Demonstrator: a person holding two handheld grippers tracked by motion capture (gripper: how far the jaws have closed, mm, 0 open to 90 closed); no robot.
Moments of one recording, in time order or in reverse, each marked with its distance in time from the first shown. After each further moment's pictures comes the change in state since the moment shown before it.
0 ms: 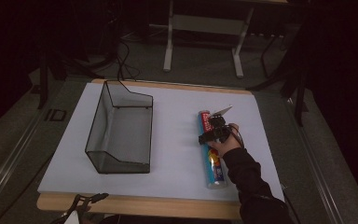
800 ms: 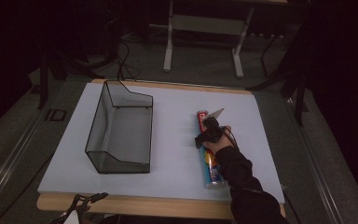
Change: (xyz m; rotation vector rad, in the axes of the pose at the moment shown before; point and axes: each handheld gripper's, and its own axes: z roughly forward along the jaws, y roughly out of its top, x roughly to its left) left arm 0.001 0.000 0.000 0.005 0.010 -0.003; right arm 0.010 0.008 0.029 0.114 -0.014 0.066
